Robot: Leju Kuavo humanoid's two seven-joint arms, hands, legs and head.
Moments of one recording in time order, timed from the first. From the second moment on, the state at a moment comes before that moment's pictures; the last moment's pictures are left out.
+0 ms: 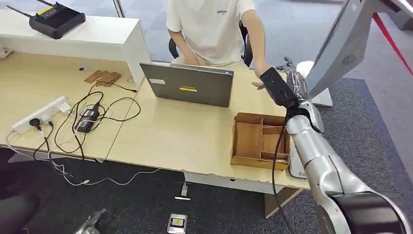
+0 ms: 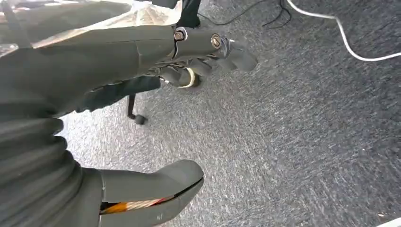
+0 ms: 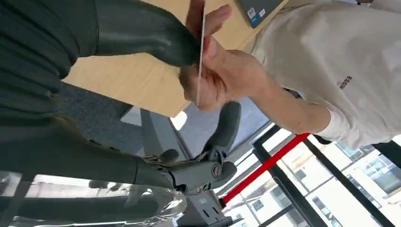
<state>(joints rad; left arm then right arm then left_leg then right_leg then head) -0.38 0.19 -0.81 -0.21 0.12 0.29 0.05 -1.00 0.02 0.33 -0.48 0.71 -0.24 -0.15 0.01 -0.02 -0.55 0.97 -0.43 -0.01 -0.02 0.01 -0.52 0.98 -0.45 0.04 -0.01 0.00</state>
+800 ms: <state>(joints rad) -0.34 0.22 -0.78 -0.21 0.19 0.33 0.02 -1.09 0.00 0.28 -0.59 0.12 0.09 -0.33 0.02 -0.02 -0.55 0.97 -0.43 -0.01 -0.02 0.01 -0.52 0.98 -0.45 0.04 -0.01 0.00</state>
